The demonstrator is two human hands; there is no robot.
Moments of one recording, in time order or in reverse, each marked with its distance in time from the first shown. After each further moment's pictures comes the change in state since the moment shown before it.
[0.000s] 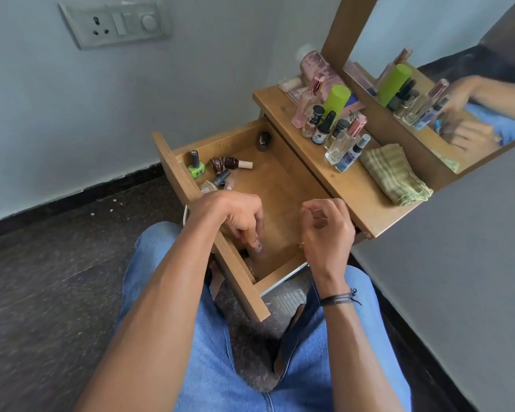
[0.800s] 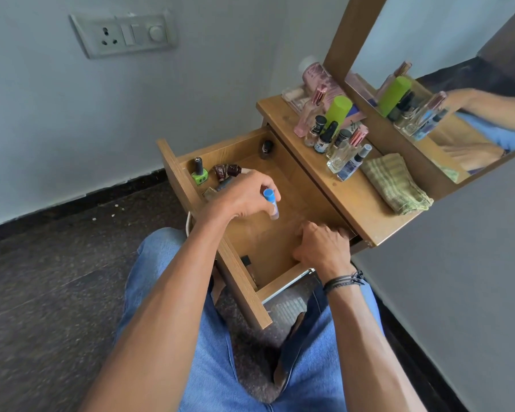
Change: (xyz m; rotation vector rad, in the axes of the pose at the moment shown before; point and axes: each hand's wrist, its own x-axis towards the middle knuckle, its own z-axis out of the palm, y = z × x) left_hand 0.006 0.001 -0.006 -0.256 0.570 0.175; right_hand 0.026 -0.004 0.004 -0.932 -0.828 0.159
